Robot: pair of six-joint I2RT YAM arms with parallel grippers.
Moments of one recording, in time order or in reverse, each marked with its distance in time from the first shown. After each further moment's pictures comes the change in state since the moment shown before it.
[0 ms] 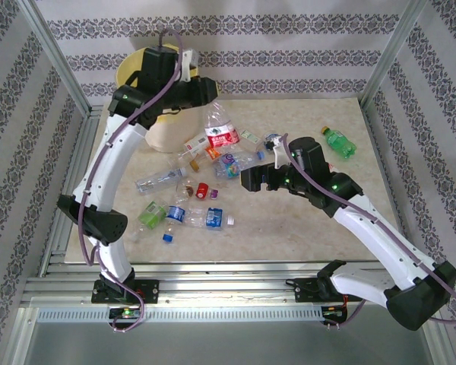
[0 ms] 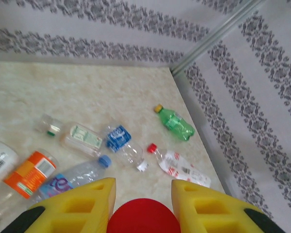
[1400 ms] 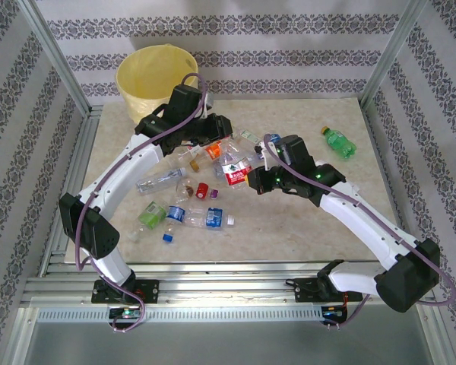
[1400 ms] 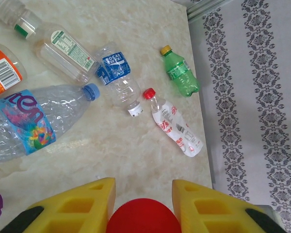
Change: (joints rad) left arm -0.117 -0.135 -0.549 0.241 0.042 -0.277; right arm -0.005 0.140 0.019 -0.047 -0.032 -0.078
